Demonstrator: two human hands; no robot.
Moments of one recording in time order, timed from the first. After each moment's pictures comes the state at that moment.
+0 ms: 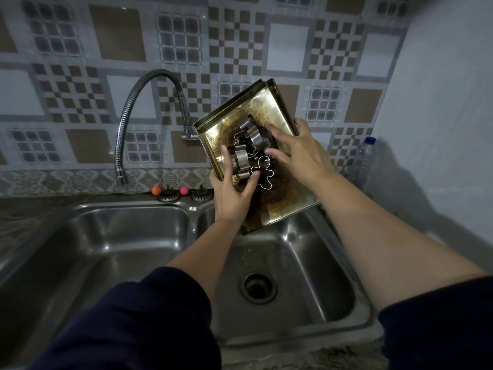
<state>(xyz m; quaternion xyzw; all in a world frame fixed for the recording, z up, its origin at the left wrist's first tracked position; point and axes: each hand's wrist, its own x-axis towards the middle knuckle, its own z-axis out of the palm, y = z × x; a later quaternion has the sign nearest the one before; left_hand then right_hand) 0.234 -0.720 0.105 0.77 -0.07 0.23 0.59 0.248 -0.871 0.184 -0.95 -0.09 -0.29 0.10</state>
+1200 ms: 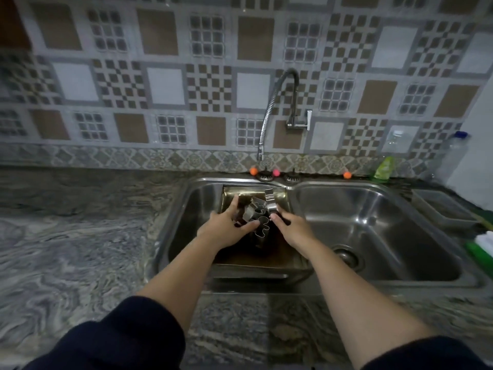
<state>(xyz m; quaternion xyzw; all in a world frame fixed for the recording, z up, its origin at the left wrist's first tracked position) 0.115 -0.383 0.056 0.96 0.04 -0.06 0.26 0.129 -0.568 0.039 -0.91 0.03 0.03 0.41</state>
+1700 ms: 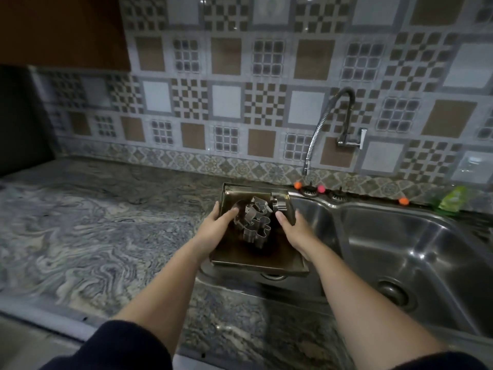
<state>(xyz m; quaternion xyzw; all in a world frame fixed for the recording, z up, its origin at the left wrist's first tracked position) 0.066 -0.307 0.071 0.75 0.18 0.03 0.63 0.137 -0.501 0.058 -0.87 -0.01 0.08 0.49</state>
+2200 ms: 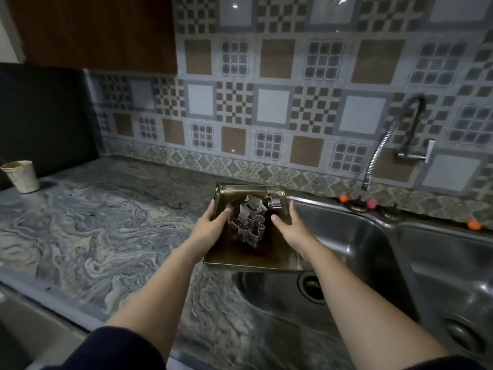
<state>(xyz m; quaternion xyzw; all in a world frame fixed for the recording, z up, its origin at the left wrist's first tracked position) 0.068 -0.183 0.067 0.73 0.23 0.10 0.63 0.154 -0.372 0.064 -0.82 -0.11 0.13 0.55</state>
